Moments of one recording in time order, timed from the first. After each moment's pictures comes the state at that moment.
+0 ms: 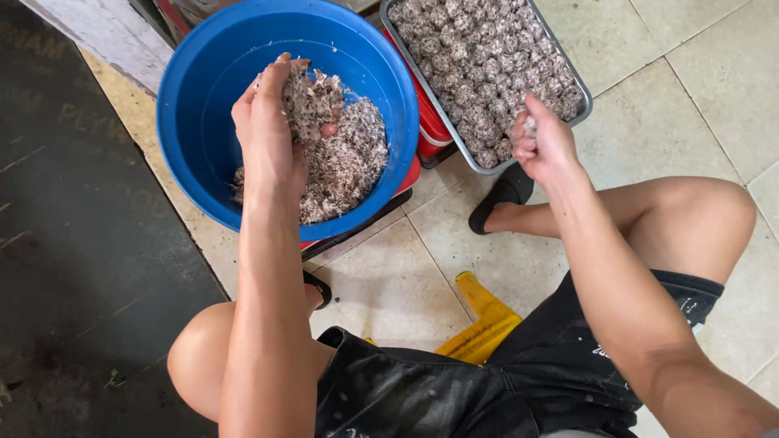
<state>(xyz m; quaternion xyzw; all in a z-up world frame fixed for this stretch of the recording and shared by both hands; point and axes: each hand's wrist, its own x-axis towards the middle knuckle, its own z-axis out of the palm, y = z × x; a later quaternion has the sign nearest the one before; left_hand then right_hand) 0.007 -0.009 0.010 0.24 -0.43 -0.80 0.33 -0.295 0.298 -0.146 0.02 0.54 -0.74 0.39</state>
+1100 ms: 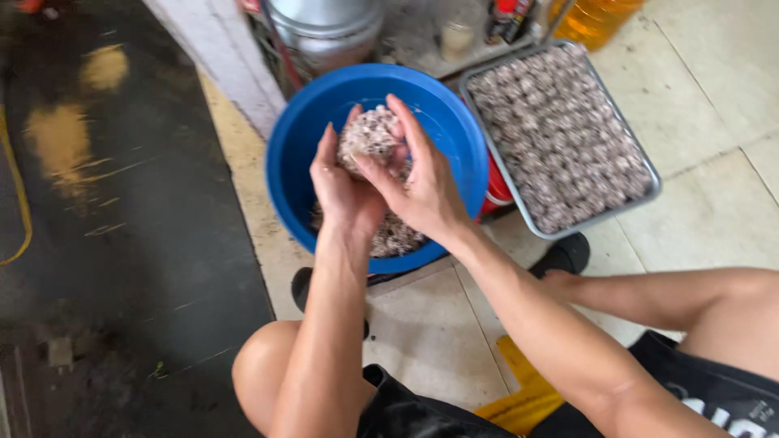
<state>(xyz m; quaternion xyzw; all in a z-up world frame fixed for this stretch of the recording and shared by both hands) 0.015 -0.023 -0.018 0.11 -0.11 -0.93 0.34 -0.059 0.076 0.014 -0.53 0.64 -0.56 0.04</state>
